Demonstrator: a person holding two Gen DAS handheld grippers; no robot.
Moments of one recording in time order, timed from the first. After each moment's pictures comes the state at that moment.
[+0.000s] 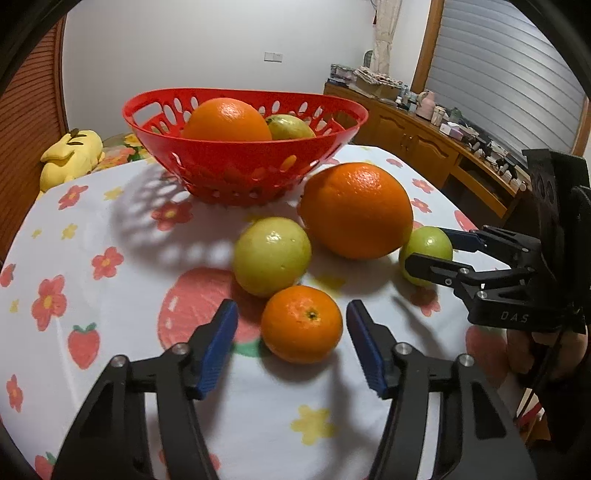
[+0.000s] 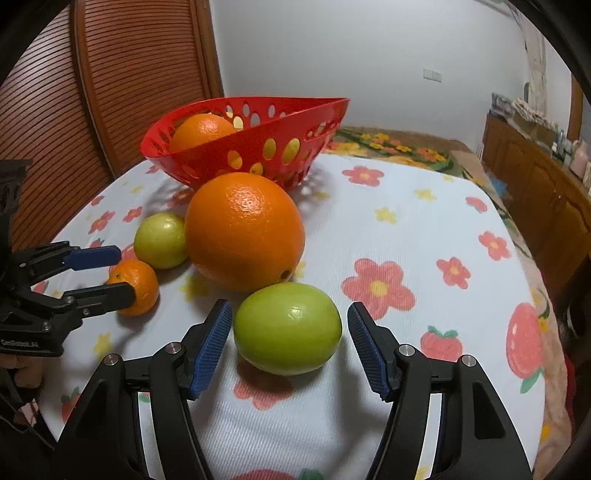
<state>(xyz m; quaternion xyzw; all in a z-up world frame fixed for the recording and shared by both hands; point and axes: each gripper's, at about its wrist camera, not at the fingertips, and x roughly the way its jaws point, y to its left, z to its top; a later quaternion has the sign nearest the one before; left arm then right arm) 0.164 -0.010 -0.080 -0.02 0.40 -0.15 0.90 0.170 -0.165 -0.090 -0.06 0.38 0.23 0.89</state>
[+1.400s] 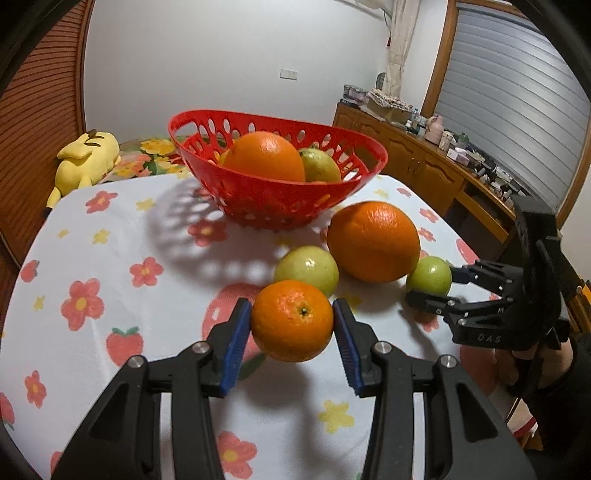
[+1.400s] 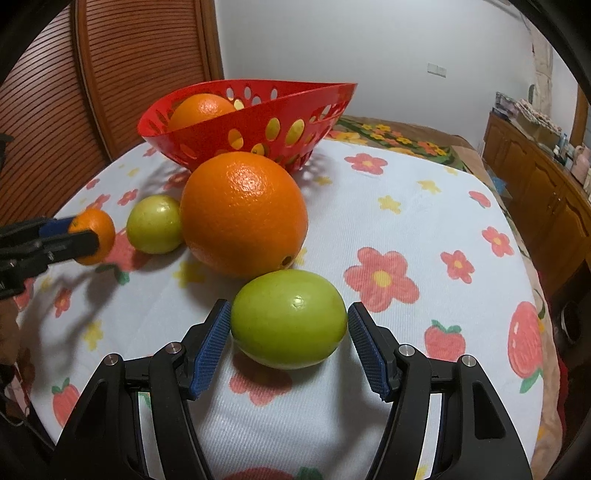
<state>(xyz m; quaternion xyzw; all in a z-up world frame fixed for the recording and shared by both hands) 0.150 0.024 -0.056 -0.05 0.37 -0.14 0.92 0.173 -0.162 -0.099 -0.08 0.40 0.23 0.88</state>
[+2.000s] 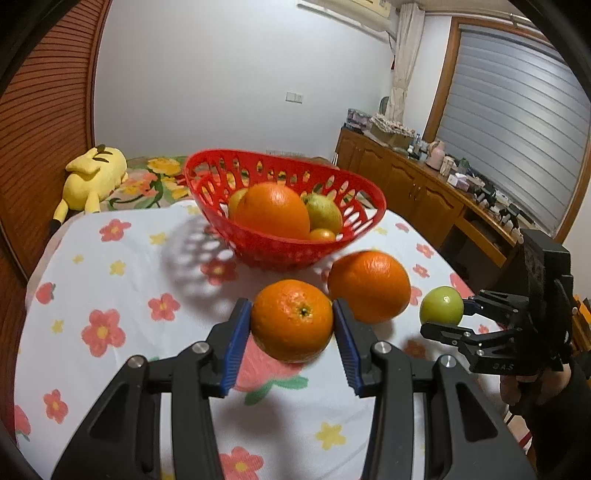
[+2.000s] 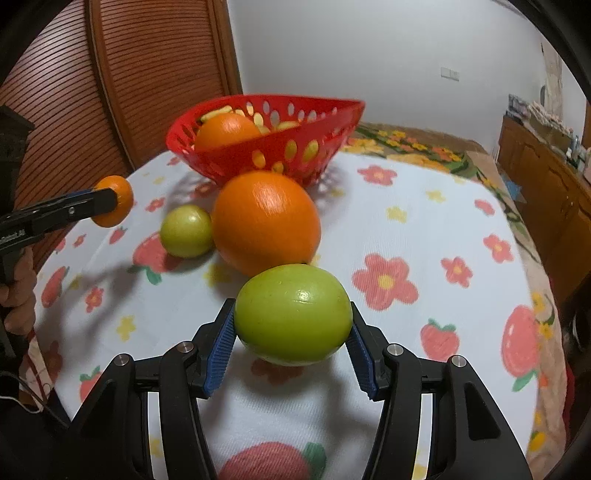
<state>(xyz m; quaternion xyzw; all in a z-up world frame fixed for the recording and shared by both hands) 0.153 0.039 -0.022 -0.07 0.33 -0.13 0.93 0.160 -0.170 -0.070 -0.07 0.38 0.27 0.88</state>
